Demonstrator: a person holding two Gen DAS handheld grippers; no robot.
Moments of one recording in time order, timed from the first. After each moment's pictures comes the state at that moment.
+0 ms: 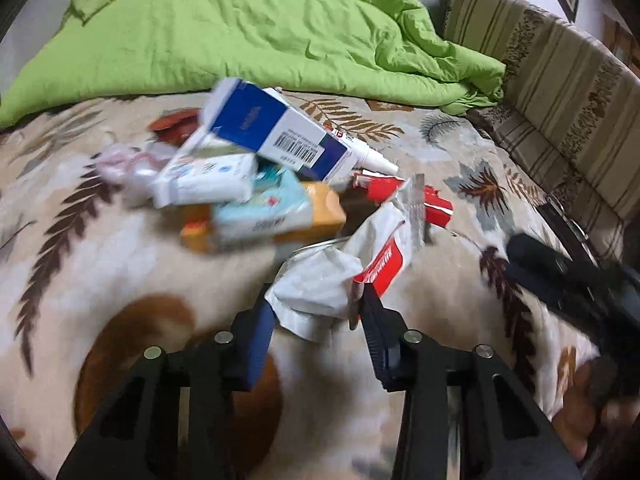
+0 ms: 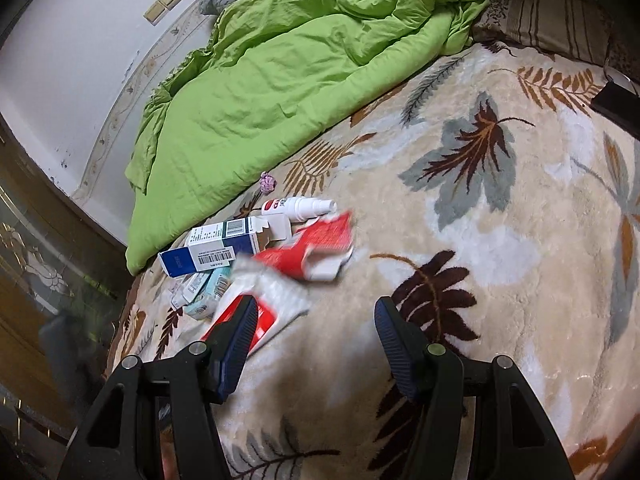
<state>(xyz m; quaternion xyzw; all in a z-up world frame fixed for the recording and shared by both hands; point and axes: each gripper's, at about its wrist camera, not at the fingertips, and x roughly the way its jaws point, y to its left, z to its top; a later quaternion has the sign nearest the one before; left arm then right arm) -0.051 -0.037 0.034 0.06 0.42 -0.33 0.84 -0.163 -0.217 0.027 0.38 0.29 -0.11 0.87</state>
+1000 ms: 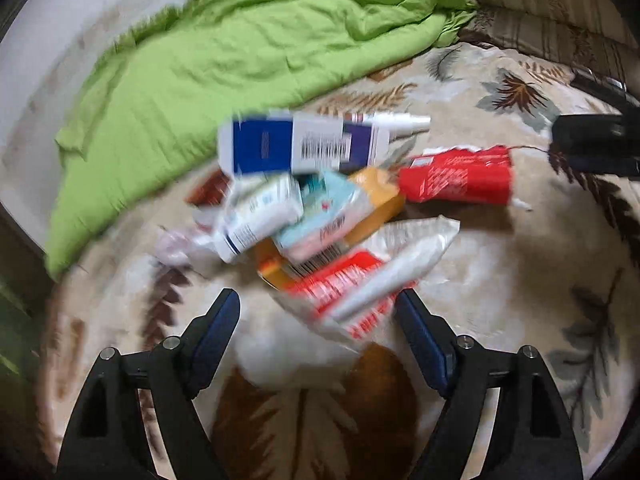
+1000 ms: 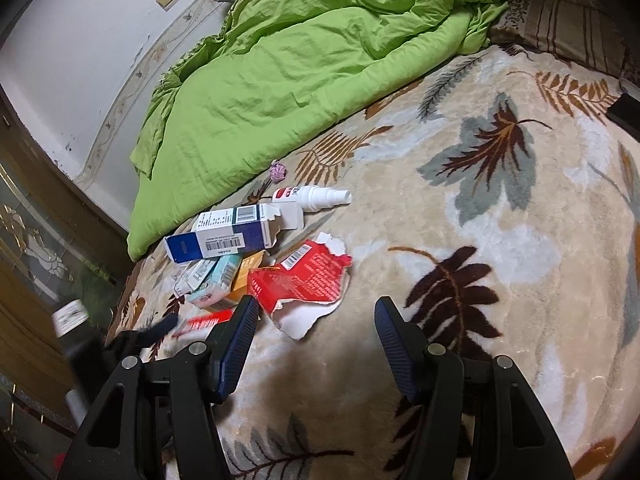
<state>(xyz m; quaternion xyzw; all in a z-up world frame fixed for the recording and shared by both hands) -0.035 -0.052 0.017 0.30 0.33 -0.30 0.85 -0.151 -0.207 0.025 0.37 0.30 -0.09 0.88</state>
